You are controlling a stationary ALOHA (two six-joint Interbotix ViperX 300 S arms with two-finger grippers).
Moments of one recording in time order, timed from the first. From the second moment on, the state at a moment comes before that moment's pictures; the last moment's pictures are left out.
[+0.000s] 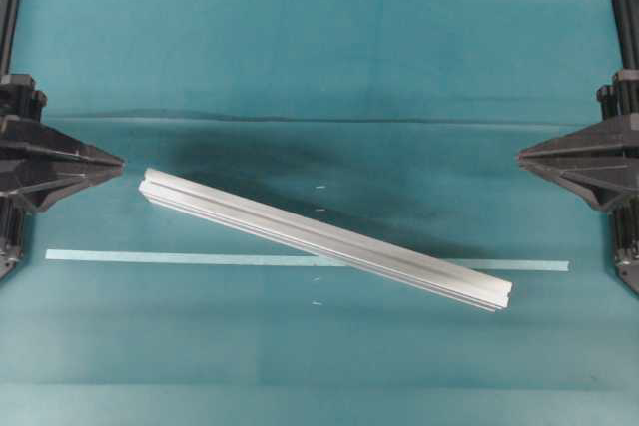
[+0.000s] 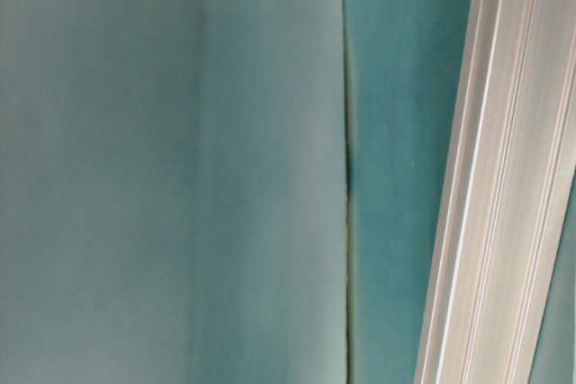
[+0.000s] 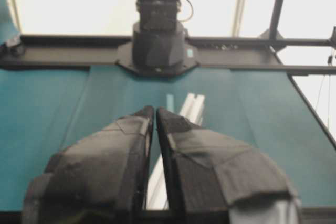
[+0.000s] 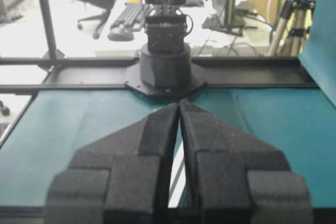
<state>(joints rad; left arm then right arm) 0.00 -0.97 1.17 0.00 -0.29 0.00 0.00 -0.96 1.16 0.00 -0.29 0.00</state>
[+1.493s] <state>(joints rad) 0.10 -0.27 0.61 0.02 0.72 0.31 0.03 -0.30 0.62 0.11 0.76 0.33</state>
